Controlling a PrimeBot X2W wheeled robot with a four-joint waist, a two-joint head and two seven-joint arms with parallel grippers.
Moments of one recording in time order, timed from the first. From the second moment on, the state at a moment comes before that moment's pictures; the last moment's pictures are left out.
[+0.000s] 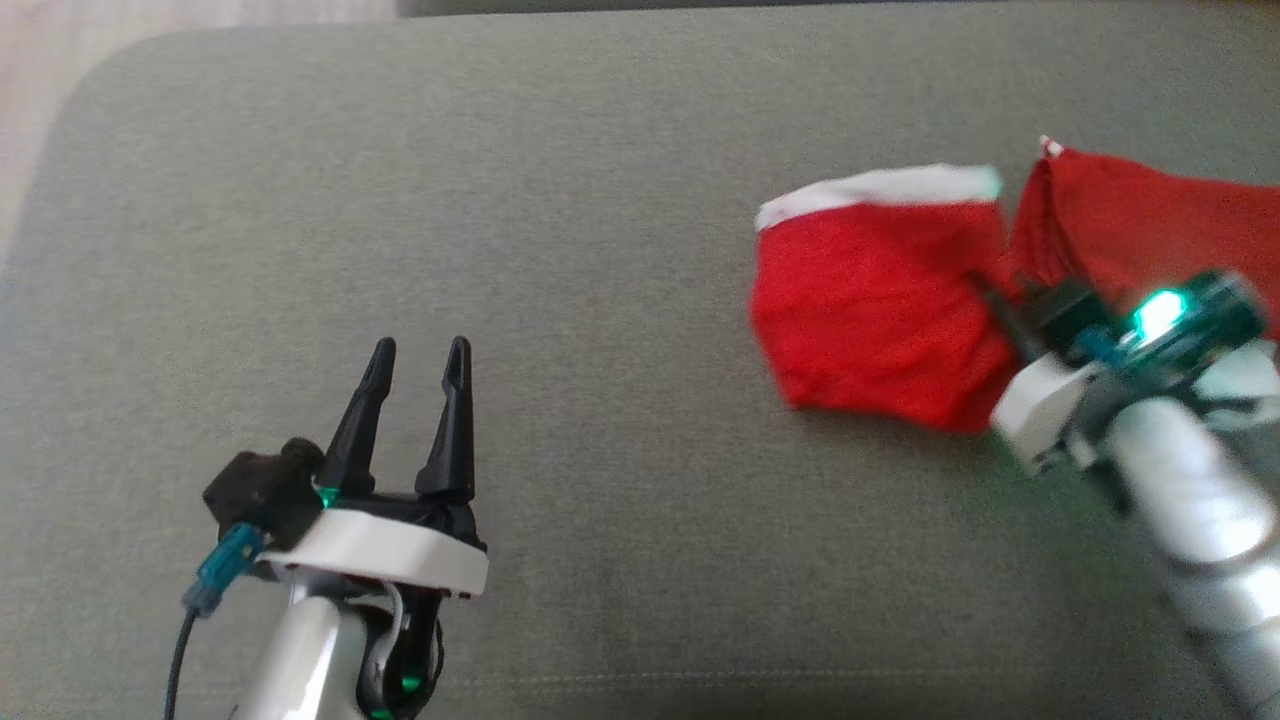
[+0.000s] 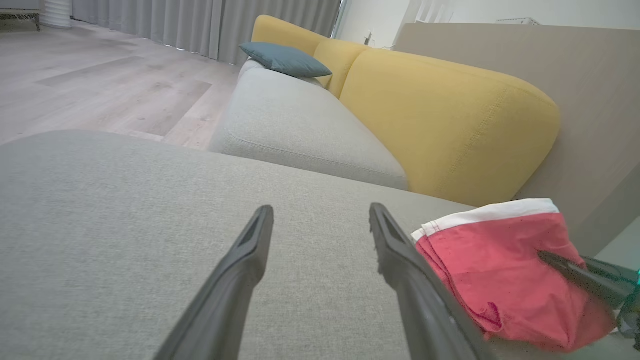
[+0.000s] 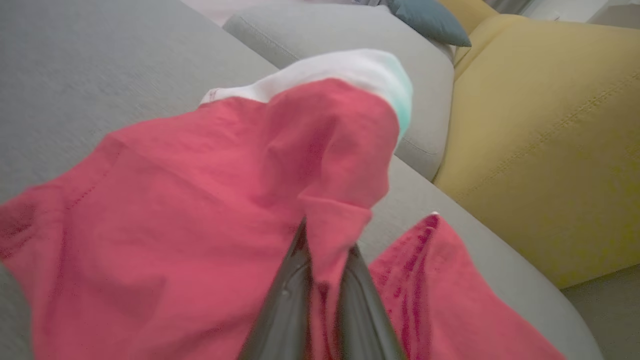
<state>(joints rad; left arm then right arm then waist) -0.11 0.04 -0.24 0.13 -0.36 -0.05 -0.26 -0.56 -0.31 0.39 0.74 -0.12 0.12 -0.16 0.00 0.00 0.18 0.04</state>
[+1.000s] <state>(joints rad) -0.21 0.04 -0.22 0.10 -0.36 -0.07 -0.26 -0.62 -0.73 0.34 0.48 0.02 0.12 0.38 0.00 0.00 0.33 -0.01</state>
